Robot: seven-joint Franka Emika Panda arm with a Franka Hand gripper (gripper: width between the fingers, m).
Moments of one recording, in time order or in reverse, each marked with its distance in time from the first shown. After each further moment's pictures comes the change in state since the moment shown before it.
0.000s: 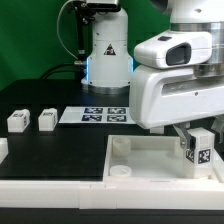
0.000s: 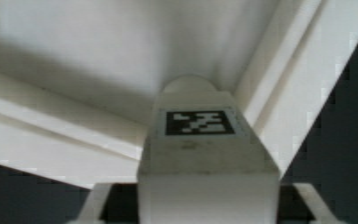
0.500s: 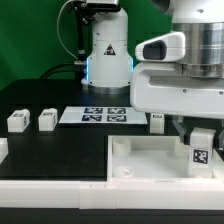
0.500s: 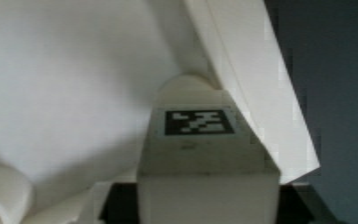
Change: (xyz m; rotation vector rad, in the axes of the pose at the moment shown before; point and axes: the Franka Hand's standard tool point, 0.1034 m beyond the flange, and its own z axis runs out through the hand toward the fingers) arm -0.001 0.000 0.000 -0.009 0.000 0.700
